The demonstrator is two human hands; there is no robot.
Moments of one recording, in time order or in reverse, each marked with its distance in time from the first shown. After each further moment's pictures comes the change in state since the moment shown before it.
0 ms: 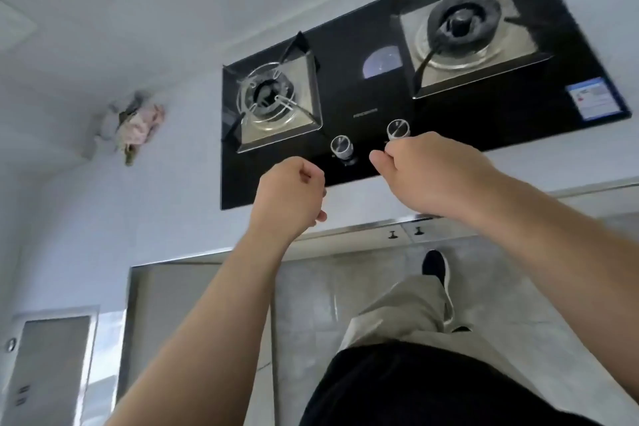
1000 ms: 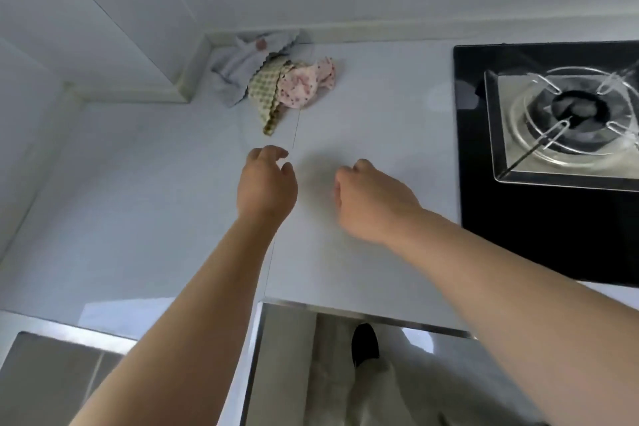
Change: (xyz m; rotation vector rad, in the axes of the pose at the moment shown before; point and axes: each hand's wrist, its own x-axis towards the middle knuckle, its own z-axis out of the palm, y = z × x) left_hand 0.300 -0.440 -0.269 -0.007 0.380 -0.012; right_hand 0.288 -0.456 0.262 -0.152 -0.253 -0.105
